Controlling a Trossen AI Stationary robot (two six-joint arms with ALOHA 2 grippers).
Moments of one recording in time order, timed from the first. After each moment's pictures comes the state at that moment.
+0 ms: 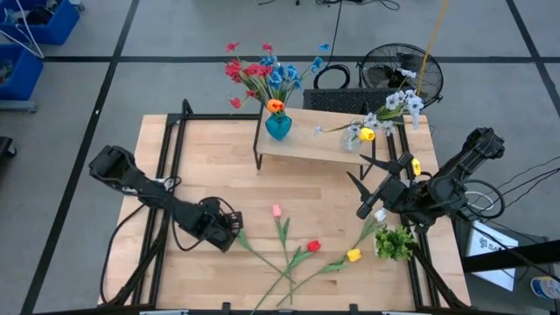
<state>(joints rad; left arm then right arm) -0.52 1.54 0.81 -0.69 -0.29 -2.21 0.72 1.06 0.96 0.44 1.38 -0.75</state>
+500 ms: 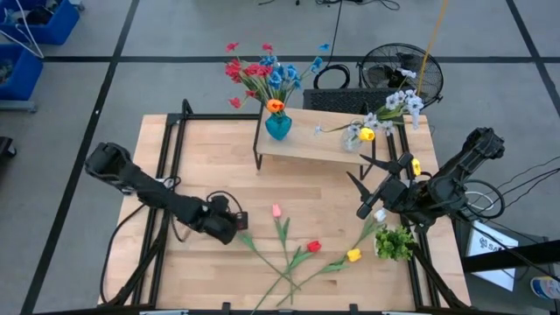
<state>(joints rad) -0.47 1.47 0.74 -0.43 -0.30 -1.98 0.72 1.06 0.96 0.44 1.39 -0.74</state>
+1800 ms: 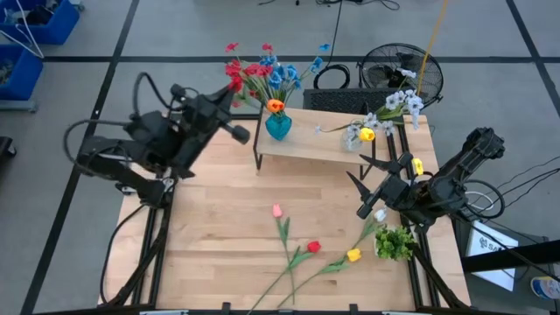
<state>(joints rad) -0.19 1.38 1.63 0.20 -1.15 0.66 0.72 1.06 0.96 0.44 1.39 -0.64</state>
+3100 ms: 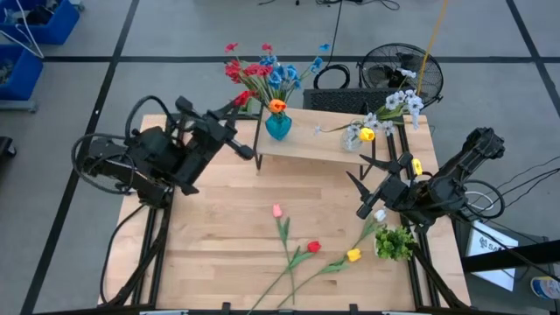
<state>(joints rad) -0.30 1.43 1.63 0.37 -1.22 0.99 0.72 1.06 0.96 0.43 1.39 -0.67</state>
